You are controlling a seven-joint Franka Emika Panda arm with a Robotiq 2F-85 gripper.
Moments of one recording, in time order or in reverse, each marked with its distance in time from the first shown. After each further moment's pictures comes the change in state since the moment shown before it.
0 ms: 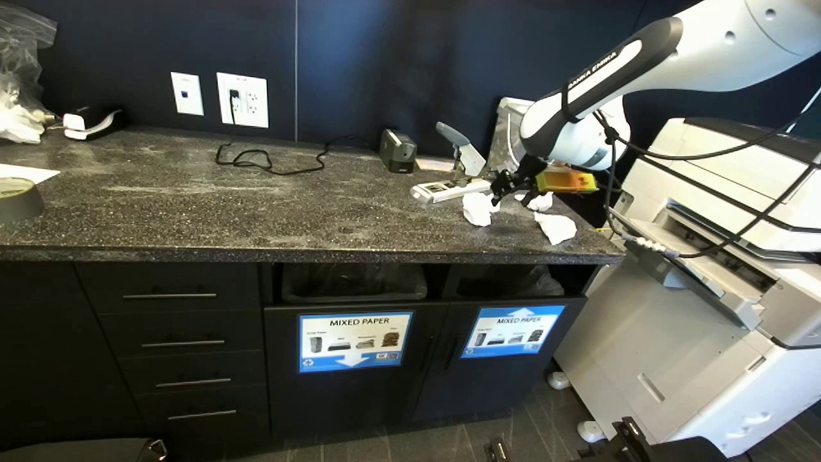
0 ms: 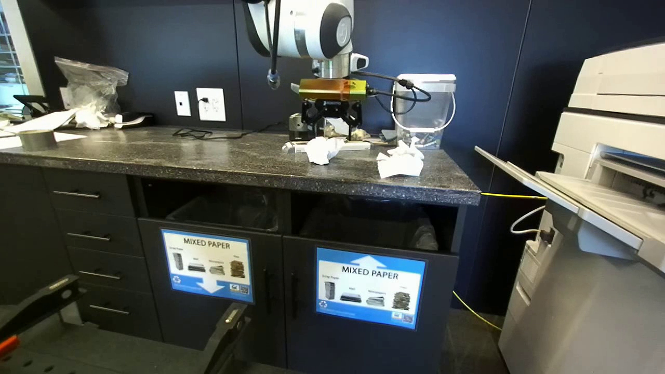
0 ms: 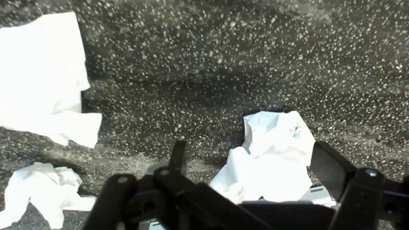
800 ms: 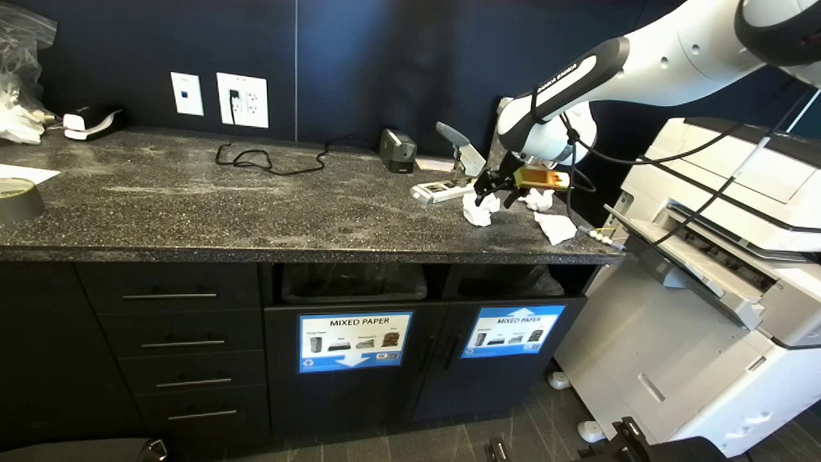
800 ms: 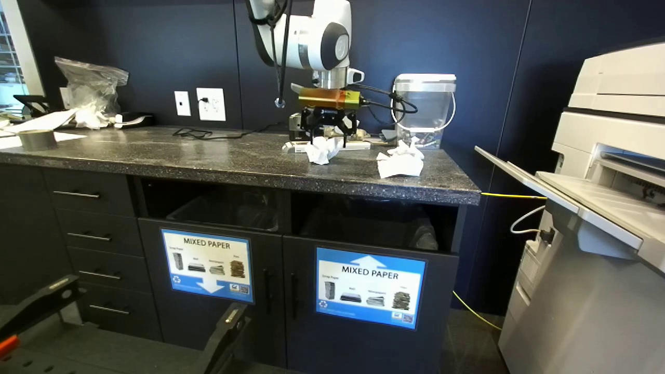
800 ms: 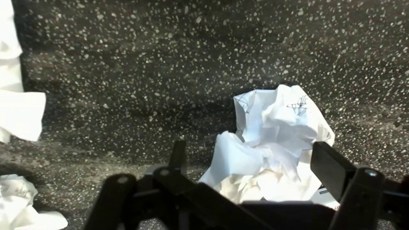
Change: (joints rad) arm 0.112 0.176 -0.076 0.273 0.053 -0.166 0.020
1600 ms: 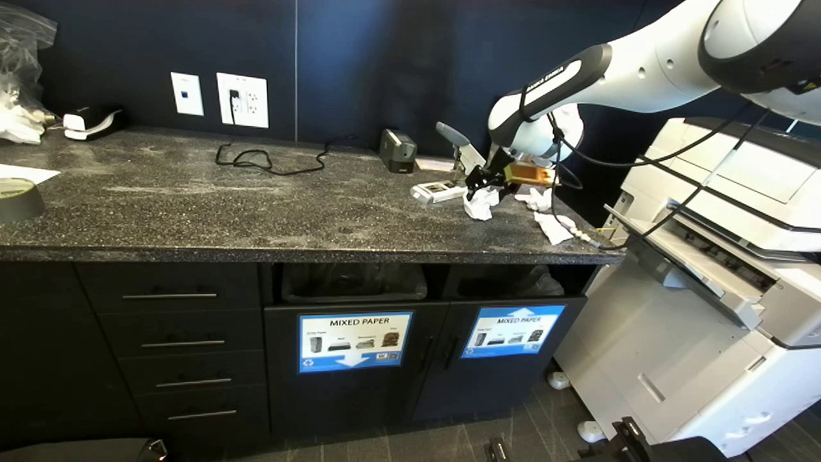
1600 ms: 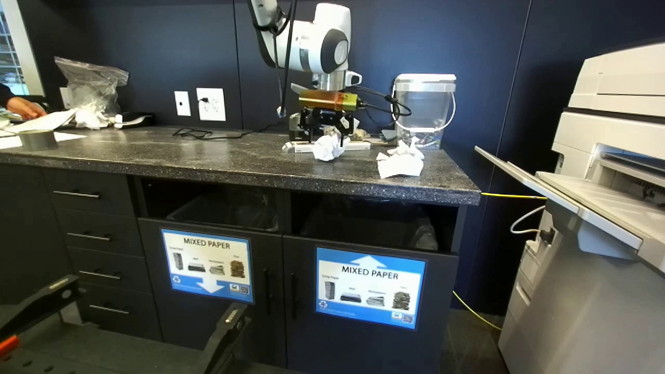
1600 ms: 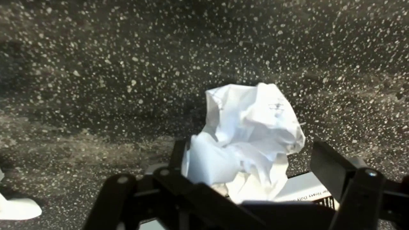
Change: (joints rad) arm 0.022 0.087 0.003 0.147 0.024 -0.052 -0.008
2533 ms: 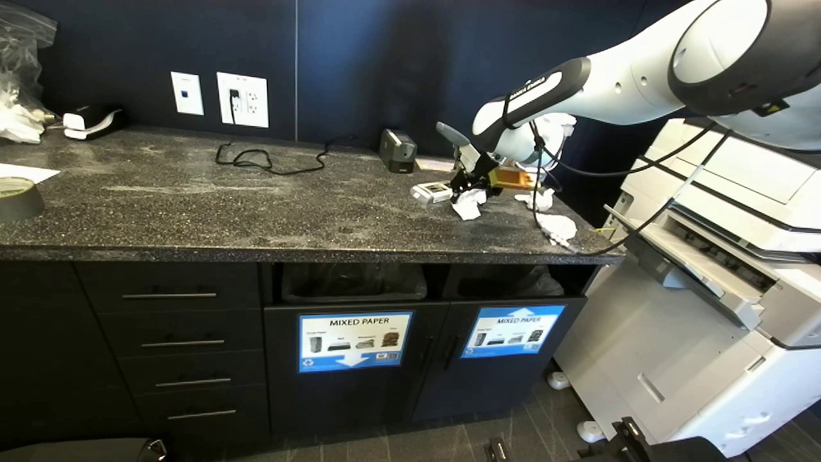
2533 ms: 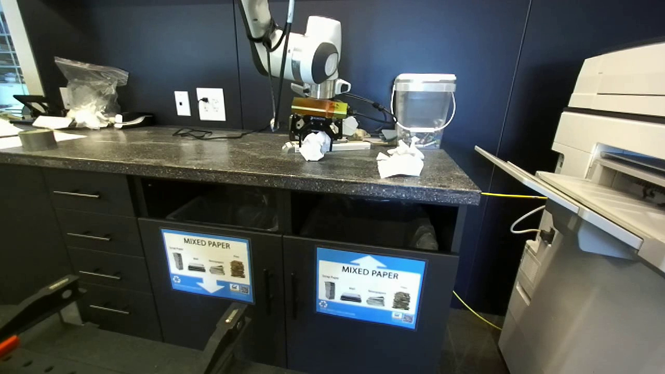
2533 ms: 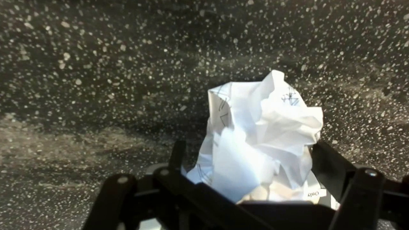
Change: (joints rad) arm 0.025 0.087 0.028 0.094 0.001 -0.004 -0.034
